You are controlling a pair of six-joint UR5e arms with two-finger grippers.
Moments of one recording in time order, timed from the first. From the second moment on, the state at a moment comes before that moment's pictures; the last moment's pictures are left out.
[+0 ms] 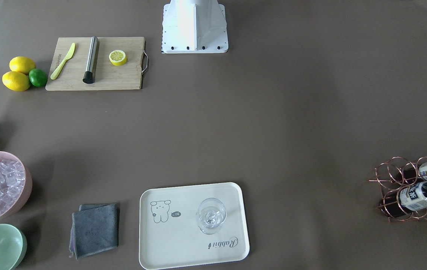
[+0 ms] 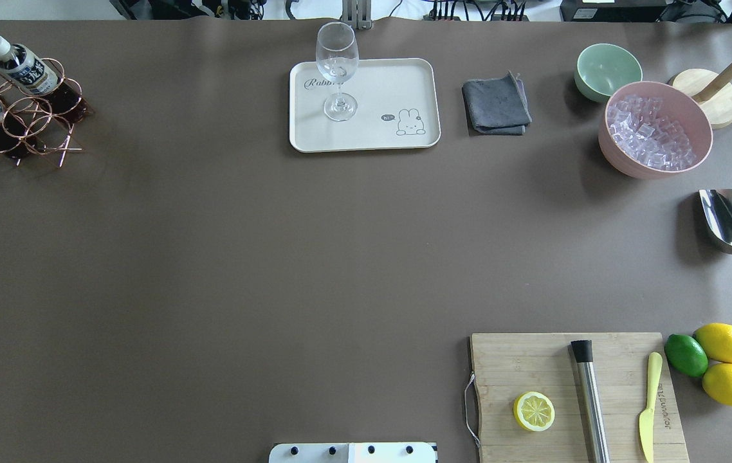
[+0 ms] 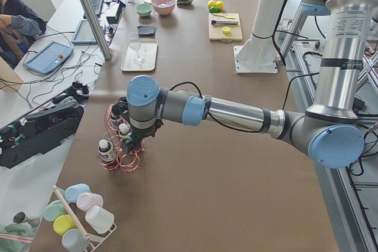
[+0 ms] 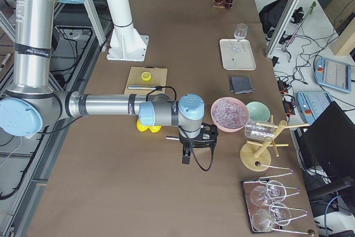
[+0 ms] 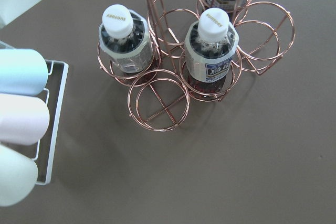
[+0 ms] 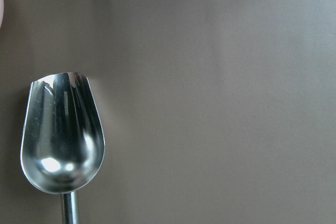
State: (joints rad) left arm -1.64 -1.66 -1.69 -1.59 -2.38 0.59; right arm 1.53 -1.71 1.75 -1.55 2.27 0.16
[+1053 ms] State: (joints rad) left arm -1.61 -2.00 -1.53 -1.36 -2.38 1.21; right arm 1.53 -1.71 1.75 -1.55 2.27 0.16
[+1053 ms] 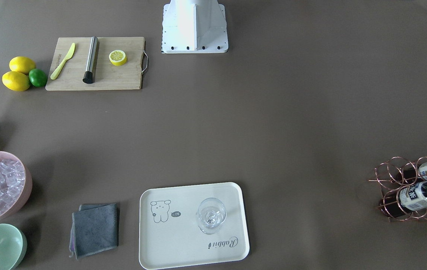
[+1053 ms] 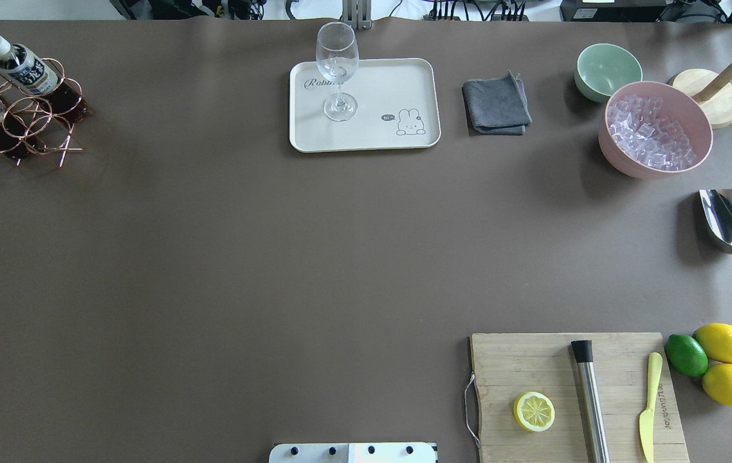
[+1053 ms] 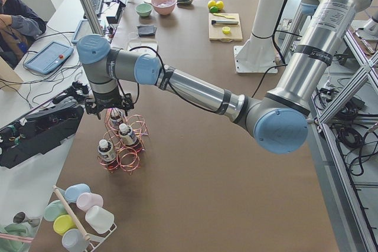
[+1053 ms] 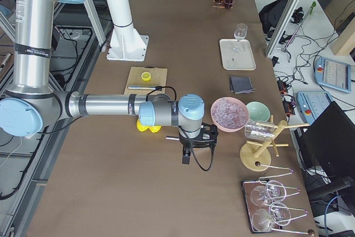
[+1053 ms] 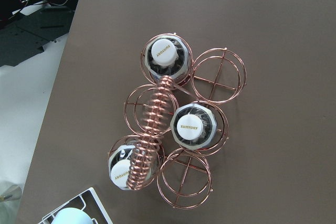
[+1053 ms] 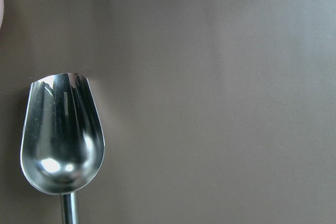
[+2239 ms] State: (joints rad) left arm -1.53 -2.06 -1.40 -1.45 -2.37 1.34; right arm 1.53 -1.71 1.75 -1.55 2.27 0.16
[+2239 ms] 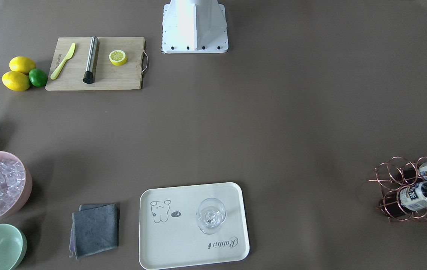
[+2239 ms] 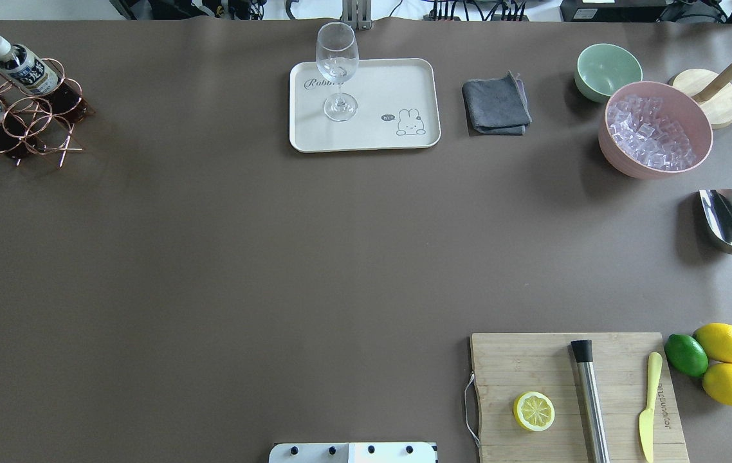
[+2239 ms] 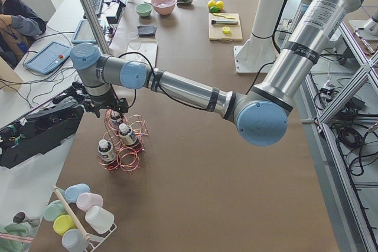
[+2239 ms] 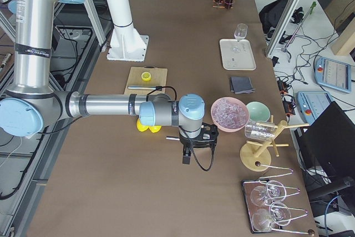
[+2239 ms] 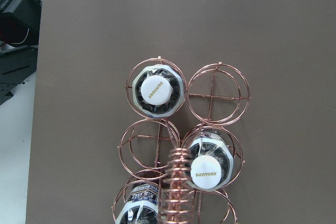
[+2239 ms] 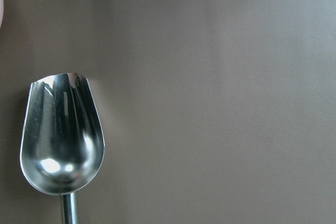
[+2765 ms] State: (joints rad) left arm -1.53 -2.05 -1.40 -1.46 -2.38 1.34; right arm 1.53 -1.71 1.75 -1.55 2.27 0.16
